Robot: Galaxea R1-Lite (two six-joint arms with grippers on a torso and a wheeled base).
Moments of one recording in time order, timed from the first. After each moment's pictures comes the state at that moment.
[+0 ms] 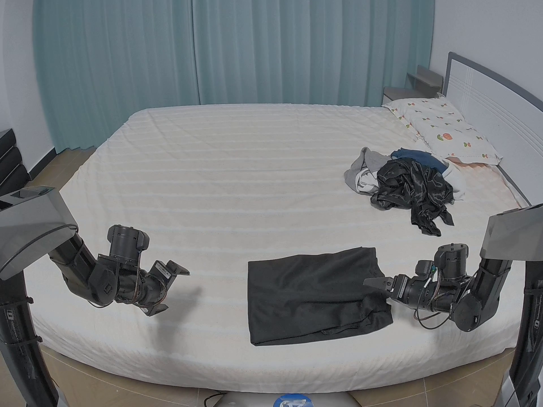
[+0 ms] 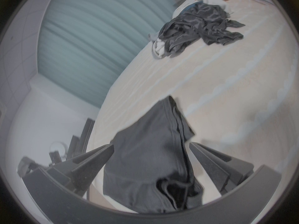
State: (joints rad) left arm -0.15 2.14 -0.76 -0.53 -0.17 -1.08; right arm 0.17 2.29 -0.49 -1.25 0.41 0.60
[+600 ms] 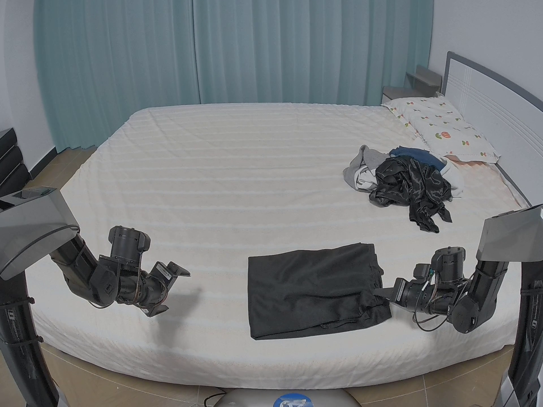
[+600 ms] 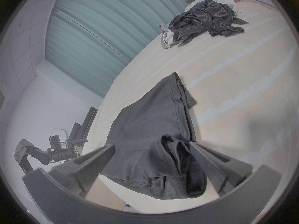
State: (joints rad) left arm -0.15 2.15 -0.76 -0.53 -0.17 -1.08; right arm 0.18 2.30 -0.48 -1.24 0.40 0.59
